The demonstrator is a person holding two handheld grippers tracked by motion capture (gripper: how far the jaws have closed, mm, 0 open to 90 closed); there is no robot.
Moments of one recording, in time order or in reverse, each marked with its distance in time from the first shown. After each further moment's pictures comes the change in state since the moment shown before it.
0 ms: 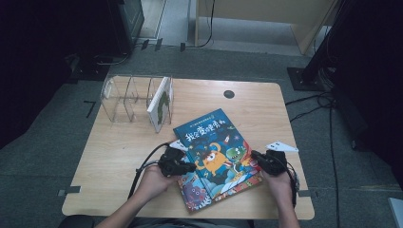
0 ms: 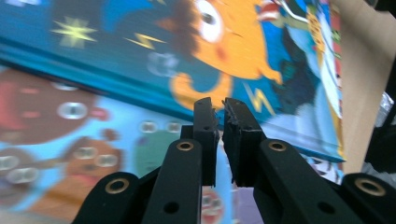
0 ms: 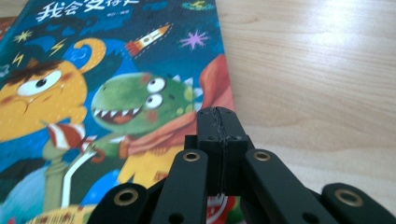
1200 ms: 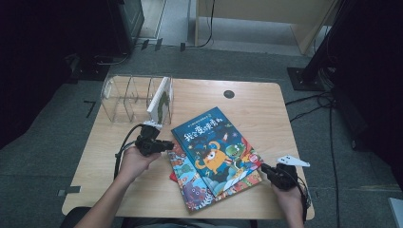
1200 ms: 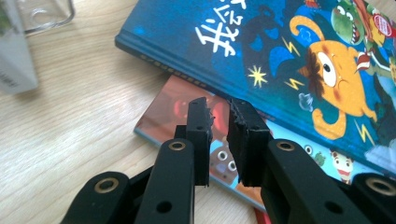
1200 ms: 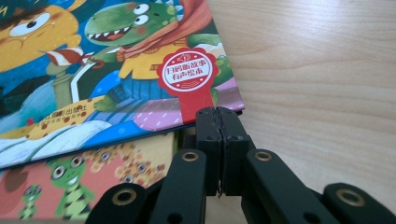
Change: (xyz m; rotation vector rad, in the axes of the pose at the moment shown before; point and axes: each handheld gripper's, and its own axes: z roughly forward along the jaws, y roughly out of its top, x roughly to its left) left arm 0.074 0.006 -0.041 -0.077 0.120 -0.137; right arm -0.008 -0.035 -0.030 0.046 -0.049 0.044
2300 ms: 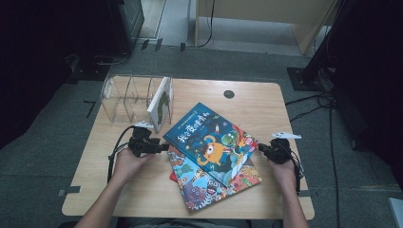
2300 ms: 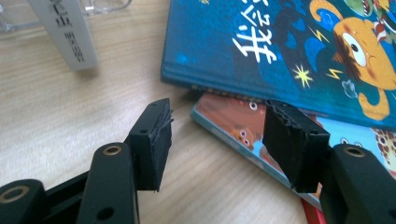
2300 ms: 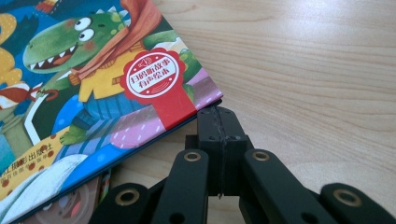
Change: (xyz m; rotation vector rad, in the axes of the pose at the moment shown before) left arm 0.028 -0.012 0.002 -0.047 0.040 -0.019; right arm -0.033 0.056 0.054 0.040 -0.006 0.018
